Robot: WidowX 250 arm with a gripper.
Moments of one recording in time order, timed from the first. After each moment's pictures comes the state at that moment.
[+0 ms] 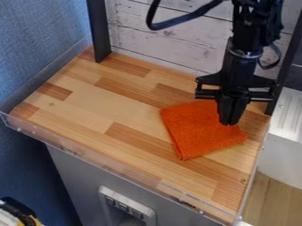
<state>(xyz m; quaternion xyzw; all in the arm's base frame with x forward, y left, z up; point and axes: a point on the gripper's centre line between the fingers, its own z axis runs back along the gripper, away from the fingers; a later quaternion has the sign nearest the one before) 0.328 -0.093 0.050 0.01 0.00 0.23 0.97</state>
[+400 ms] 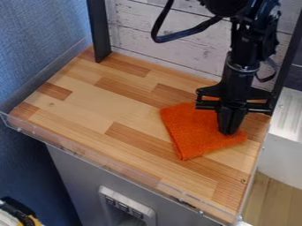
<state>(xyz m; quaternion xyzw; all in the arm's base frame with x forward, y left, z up) 0.333 -0.092 0.028 0.00 0.01 0.22 0.97</state>
